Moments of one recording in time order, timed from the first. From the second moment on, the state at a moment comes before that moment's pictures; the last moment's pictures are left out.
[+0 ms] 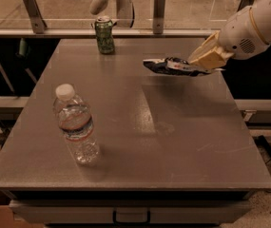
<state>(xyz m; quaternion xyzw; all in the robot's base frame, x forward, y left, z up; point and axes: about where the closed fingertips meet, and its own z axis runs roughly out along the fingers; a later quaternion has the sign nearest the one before) 0.567 -0.158 0.946 -0.56 0.74 0.12 0.35</state>
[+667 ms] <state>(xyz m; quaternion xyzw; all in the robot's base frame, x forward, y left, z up) 0.510 -0.058 0.924 -0.66 0.64 0.17 0.36</state>
